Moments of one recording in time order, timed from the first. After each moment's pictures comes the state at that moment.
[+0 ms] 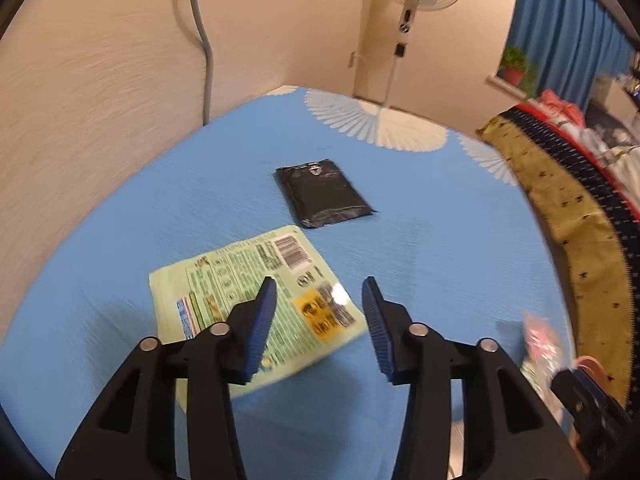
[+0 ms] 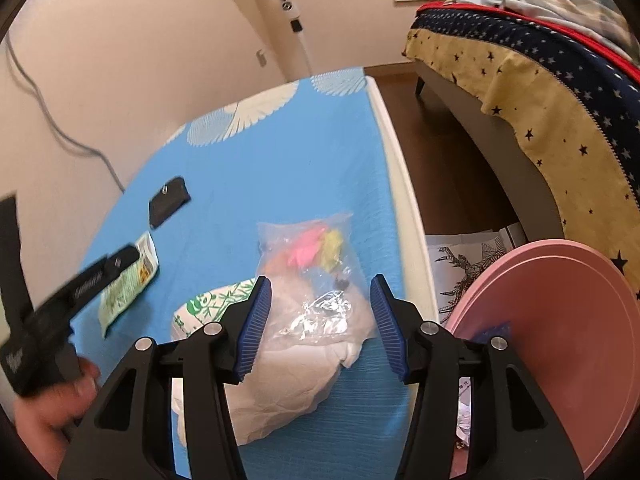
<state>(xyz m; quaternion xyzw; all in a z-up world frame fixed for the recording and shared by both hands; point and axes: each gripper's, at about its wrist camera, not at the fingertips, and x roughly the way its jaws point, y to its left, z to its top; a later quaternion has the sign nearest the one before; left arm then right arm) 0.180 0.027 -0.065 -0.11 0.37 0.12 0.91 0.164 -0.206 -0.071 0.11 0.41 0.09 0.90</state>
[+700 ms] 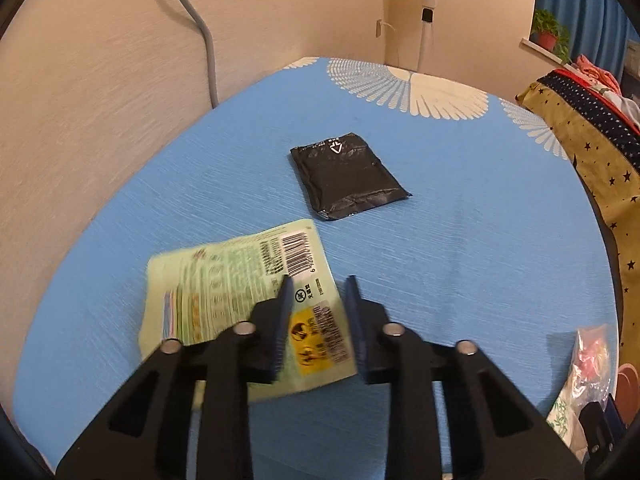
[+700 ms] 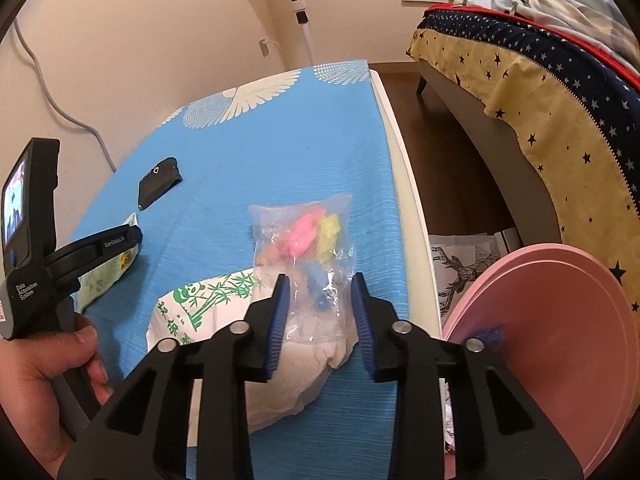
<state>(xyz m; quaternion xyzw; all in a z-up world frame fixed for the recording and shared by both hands) 0.207 0.021 -0.076 -0.08 0.42 0.18 0.89 0.164 -0.201 -0.079 0.08 0.42 0.09 0.90</state>
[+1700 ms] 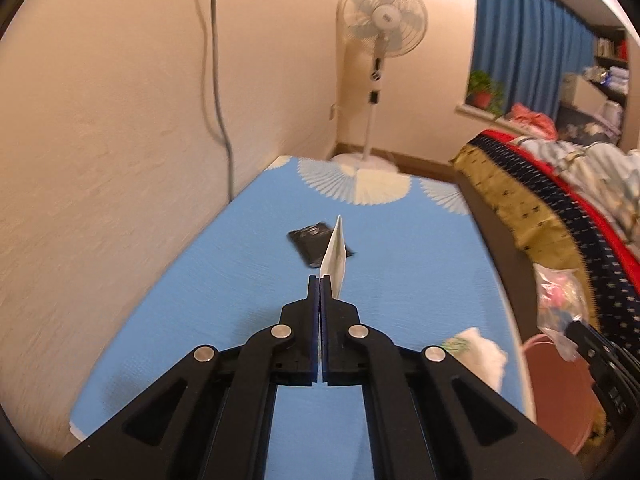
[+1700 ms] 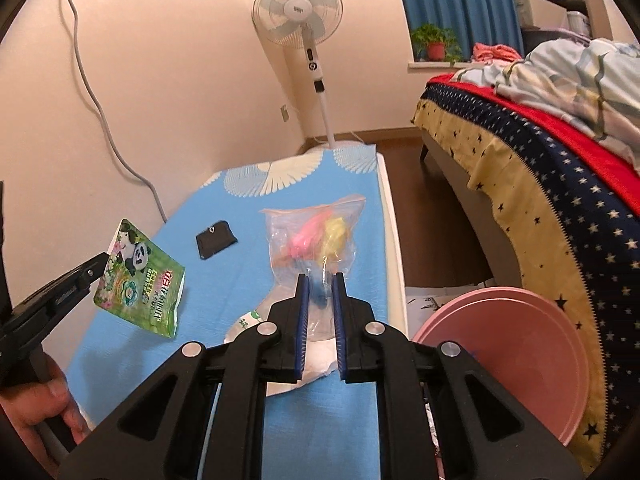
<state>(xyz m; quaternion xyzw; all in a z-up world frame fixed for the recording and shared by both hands) 0.073 0.017 0.040 -0.07 0.29 0.09 0.95 0.074 -0.218 0.020 0.09 0.31 0.10 0.94</state>
